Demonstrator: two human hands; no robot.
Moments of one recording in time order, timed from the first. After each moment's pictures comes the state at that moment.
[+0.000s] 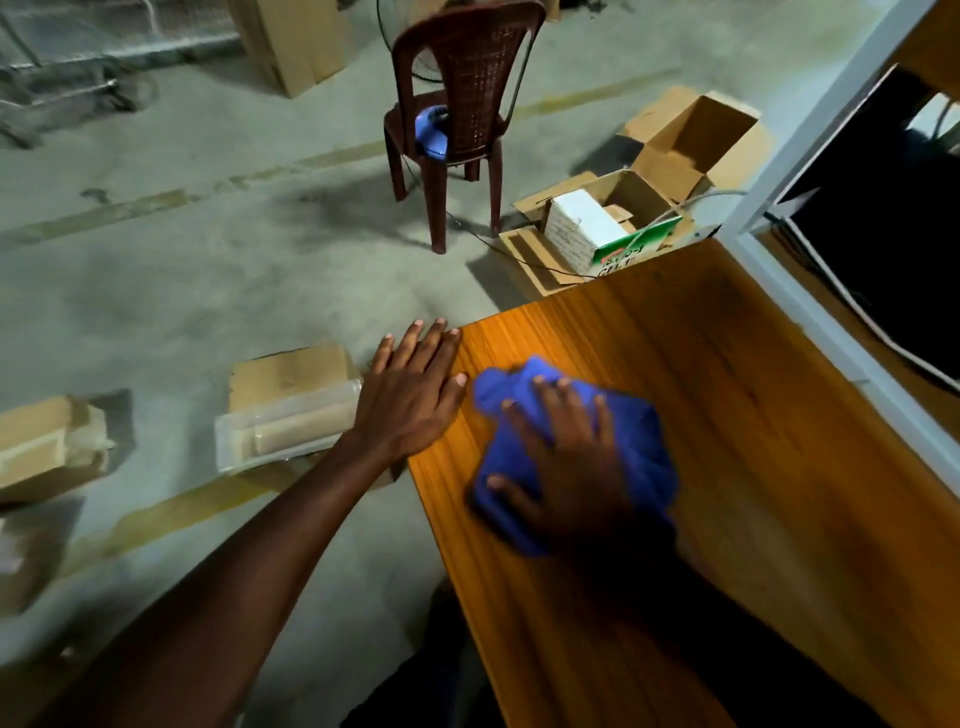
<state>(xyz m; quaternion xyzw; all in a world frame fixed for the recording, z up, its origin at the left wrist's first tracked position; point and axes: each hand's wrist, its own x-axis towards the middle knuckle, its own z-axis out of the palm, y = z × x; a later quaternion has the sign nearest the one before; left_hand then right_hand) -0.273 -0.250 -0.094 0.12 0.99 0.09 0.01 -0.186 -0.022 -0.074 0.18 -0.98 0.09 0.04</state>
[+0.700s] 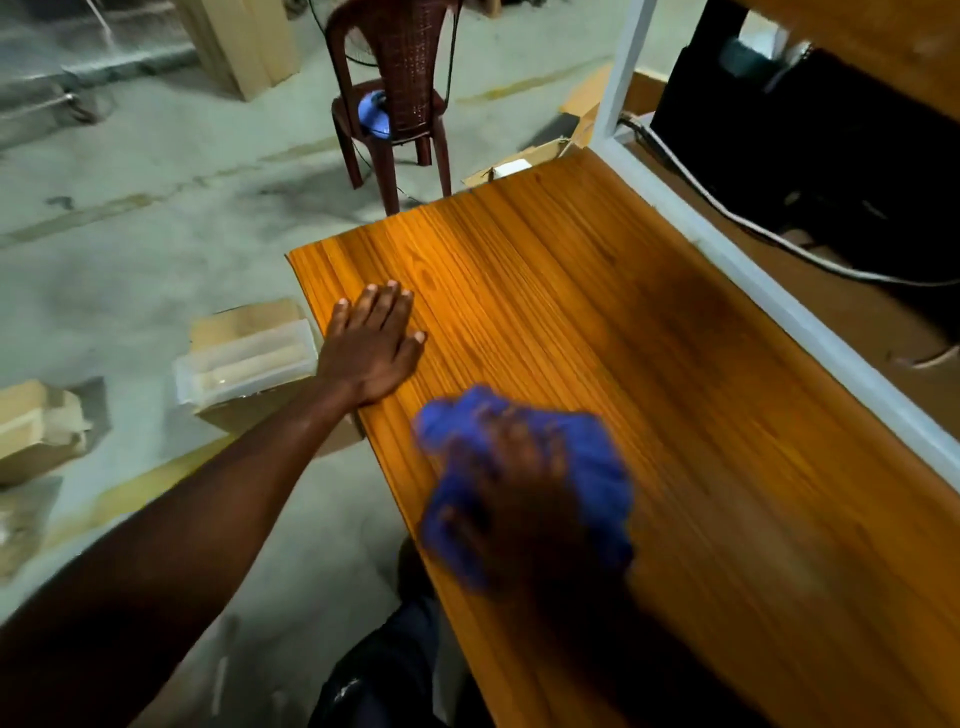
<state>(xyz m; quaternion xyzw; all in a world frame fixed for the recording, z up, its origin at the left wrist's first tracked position) -0.148 -0.169 -0.084 0.11 0.99 0.07 0.05 0.035 0.055 -0.079 0.17 -0.98 0.12 0.03</state>
